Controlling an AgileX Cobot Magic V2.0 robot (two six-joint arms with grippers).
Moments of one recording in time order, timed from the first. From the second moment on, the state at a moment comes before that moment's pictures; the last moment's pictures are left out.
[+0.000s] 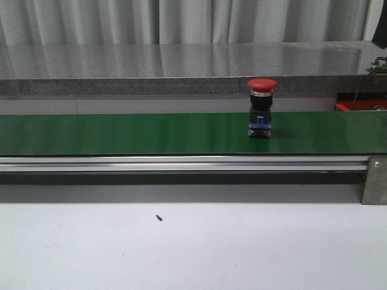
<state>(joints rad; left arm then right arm) -0.10 0.57 -0.44 -0.34 0.36 0.30 -0.13 1.73 -1.60 0.32 1.16 -0.47</state>
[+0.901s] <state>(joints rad) -0.10 0.57 -0.44 -0.34 0.36 0.30 0.18 1.76 -1.45 0.30 0.90 -0.47</state>
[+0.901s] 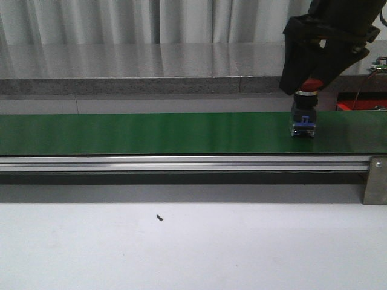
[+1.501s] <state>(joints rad) -0.10 0.57 -0.44 -0.34 0.36 0.30 0.10 1.80 -1.61 0.26 1.05 -0.47</state>
